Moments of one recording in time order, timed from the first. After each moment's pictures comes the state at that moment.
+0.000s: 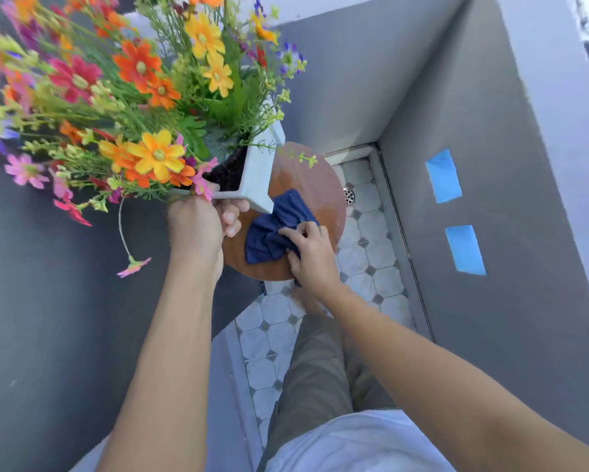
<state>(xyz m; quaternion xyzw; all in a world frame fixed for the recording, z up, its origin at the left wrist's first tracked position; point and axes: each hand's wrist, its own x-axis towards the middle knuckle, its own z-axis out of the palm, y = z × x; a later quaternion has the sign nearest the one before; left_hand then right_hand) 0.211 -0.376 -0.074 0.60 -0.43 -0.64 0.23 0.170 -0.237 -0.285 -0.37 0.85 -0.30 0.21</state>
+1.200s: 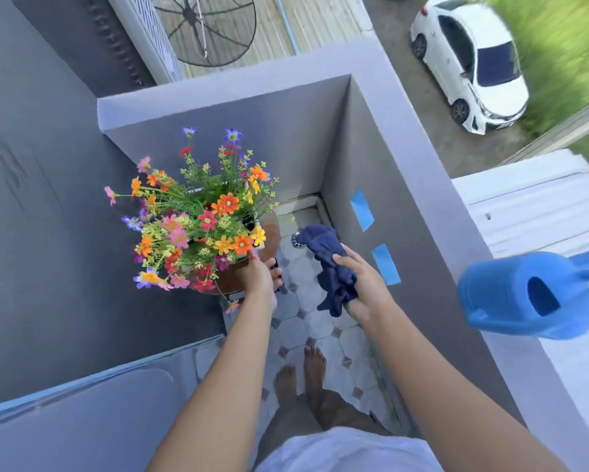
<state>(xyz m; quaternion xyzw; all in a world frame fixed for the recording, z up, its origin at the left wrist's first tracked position) 0.177 -0.206 -0.151 0.65 -0.28 -0.69 0.13 0.093 -0.050 -0.140 0.18 0.51 -0.71 0.45</state>
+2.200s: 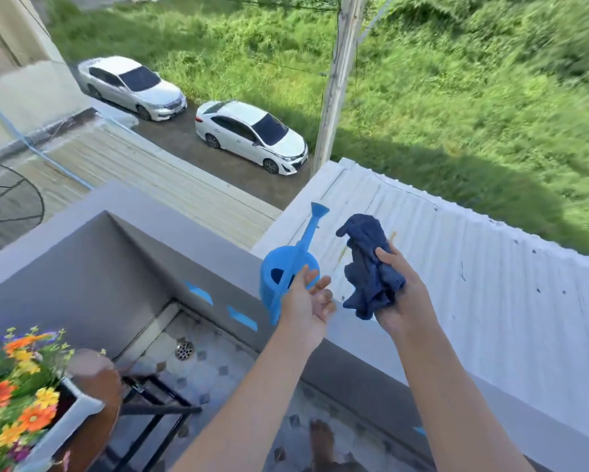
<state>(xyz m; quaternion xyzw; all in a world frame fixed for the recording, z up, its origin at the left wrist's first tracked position) 0.088 0.135 0.031 0.32 -0.30 -0.86 -0.24 0.106 0.277 0.071 0.17 0.44 -0.88 0.06</state>
